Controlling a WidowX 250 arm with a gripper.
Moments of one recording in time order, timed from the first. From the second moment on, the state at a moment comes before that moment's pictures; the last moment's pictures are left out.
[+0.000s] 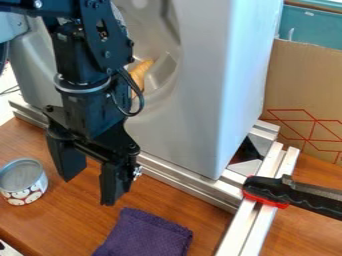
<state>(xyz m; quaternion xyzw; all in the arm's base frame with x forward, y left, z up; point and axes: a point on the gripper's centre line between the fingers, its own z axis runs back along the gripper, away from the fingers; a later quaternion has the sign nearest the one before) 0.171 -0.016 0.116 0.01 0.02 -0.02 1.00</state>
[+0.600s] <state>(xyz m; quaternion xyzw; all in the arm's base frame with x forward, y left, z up) 0.174 -0.044 0.049 0.06 0.00 0.00 1.00</state>
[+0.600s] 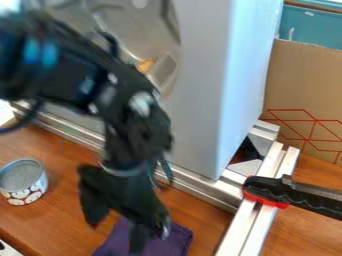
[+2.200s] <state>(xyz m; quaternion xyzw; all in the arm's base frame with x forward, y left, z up) 0.211 -0.047 -0.027 0.05 0.10 0.01 0.99</state>
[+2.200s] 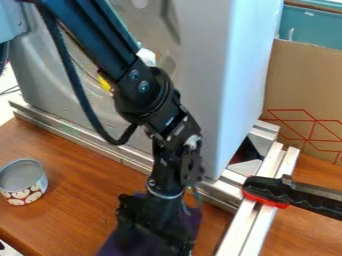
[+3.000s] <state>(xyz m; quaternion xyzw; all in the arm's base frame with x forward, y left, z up) 0.232 -0.023 0.003 0.06 0.13 -0.02 0.99</state>
